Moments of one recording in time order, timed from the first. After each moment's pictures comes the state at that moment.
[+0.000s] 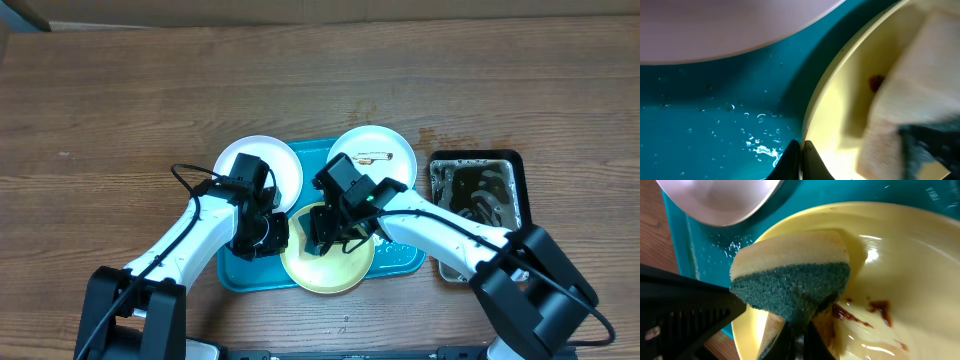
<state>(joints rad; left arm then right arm) -0.26 1.57 0.83 -0.82 0.31 -0.35 0.77 1.82 1.09 -0.47 -0.40 0.64</state>
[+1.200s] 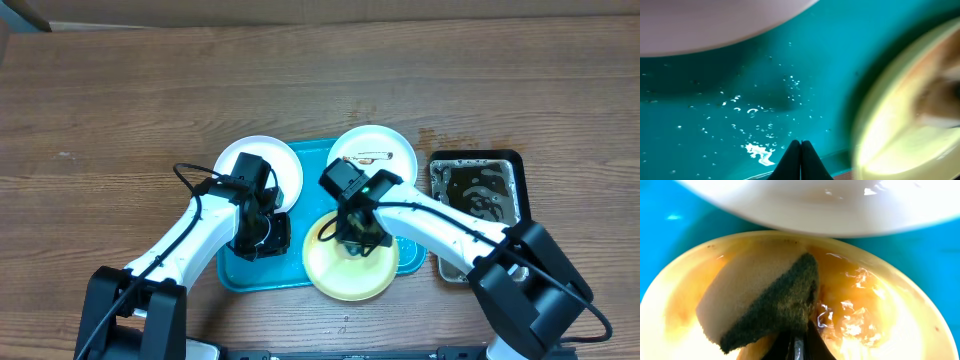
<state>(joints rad) -0.27 1.57 0.84 -0.84 0.33 -0.35 0.75 1.84 1.16 -0.86 -0.04 0.90</state>
